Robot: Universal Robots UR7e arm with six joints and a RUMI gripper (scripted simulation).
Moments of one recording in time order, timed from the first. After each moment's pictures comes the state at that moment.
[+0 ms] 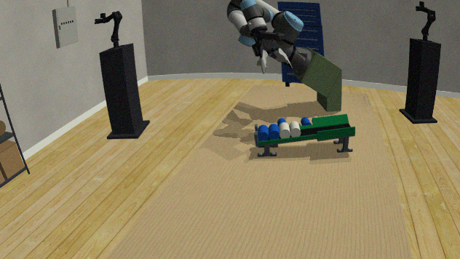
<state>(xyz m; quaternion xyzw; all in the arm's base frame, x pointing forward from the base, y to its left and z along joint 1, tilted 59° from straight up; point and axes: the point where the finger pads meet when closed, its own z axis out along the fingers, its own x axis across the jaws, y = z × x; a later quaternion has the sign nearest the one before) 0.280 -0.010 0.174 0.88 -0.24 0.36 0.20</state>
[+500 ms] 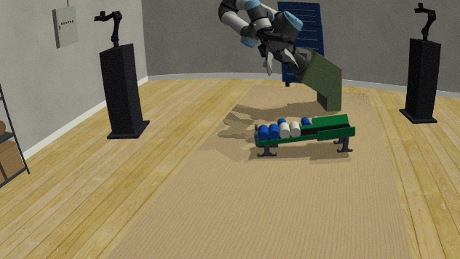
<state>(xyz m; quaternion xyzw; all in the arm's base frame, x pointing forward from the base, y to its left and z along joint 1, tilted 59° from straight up) 0.283 0.000 0.150 0.87 -0.29 0.35 0.19</state>
